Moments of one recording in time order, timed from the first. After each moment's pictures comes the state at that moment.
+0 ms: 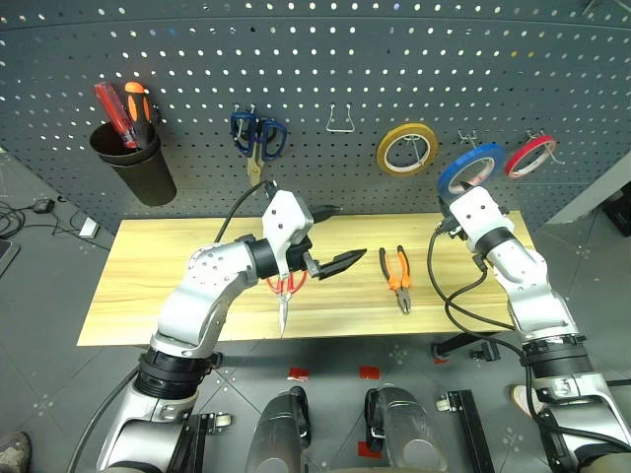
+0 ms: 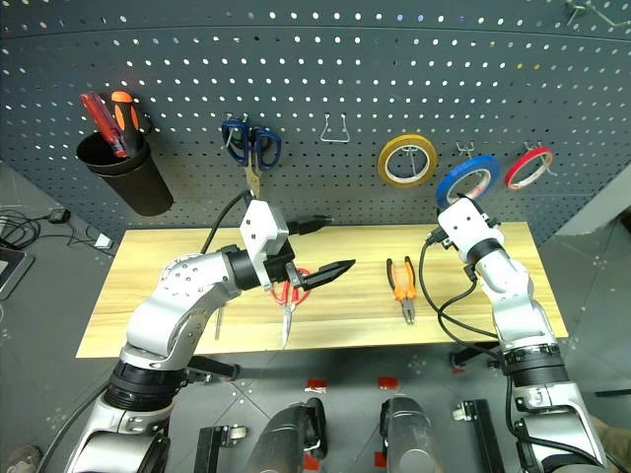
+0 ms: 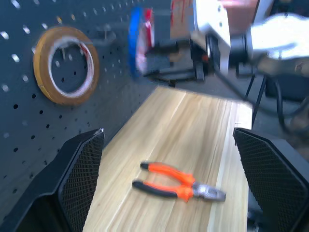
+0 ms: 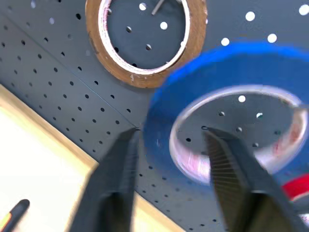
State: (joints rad) left arm -0.42 0.47 -0.13 -0.22 -0.31 0.36 -0.84; right arm -0.45 -0.46 0.02 0.17 -0.20 0.02 0.26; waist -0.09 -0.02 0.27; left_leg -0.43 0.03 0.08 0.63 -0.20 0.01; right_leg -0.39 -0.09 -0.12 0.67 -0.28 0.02
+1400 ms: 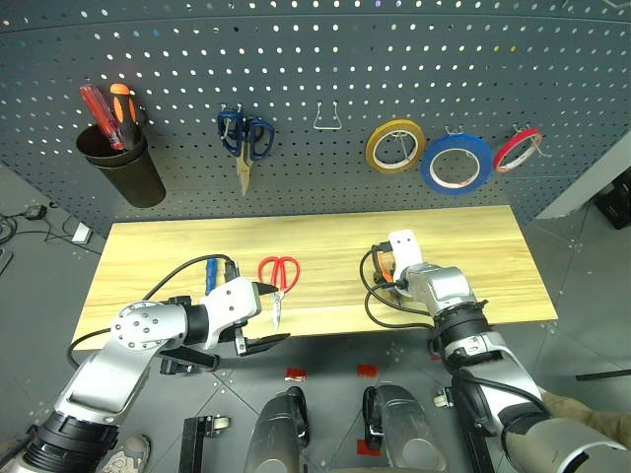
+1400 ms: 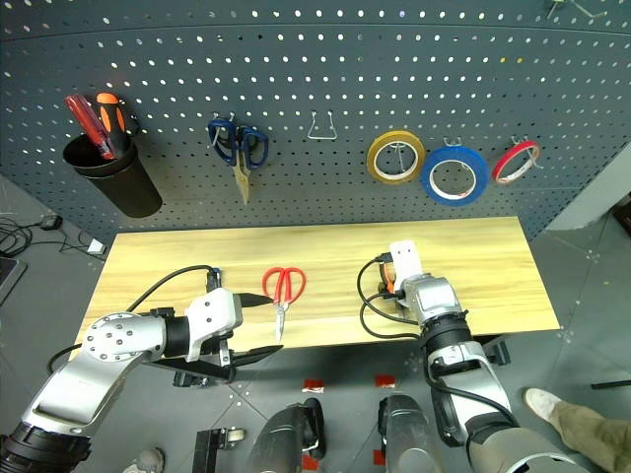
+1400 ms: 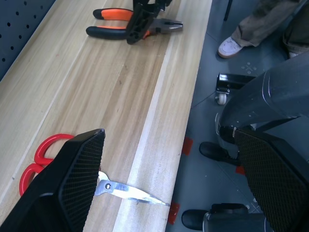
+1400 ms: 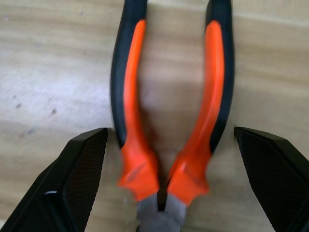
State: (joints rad) left arm -0.07 0.82 -0.08 -0.27 -0.20 0.22 -0.99; right arm -0.76 -0.07 0.02 0.67 -0.04 0.79 0.12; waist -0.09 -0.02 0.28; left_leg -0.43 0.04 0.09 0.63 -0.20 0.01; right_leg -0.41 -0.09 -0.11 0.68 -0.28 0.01
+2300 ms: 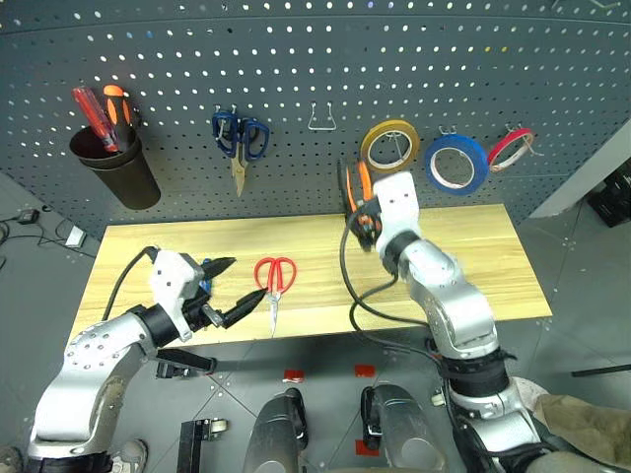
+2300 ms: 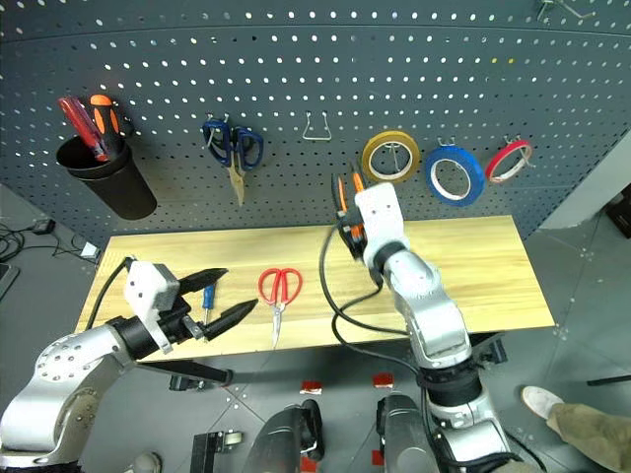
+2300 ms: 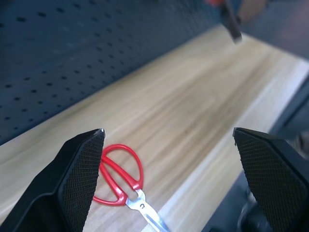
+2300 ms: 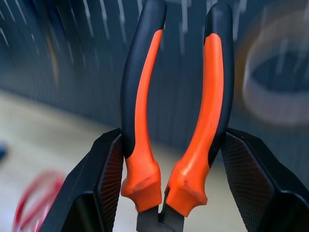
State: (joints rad) left arm 0.07 0.65 0.30 -0.41 -0.56 0.46 -0.74; right arm -0.65 -0.01 0.19 -0.23 -0.03 0.51 0.16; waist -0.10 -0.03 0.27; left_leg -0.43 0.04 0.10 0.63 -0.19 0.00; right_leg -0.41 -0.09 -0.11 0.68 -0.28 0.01
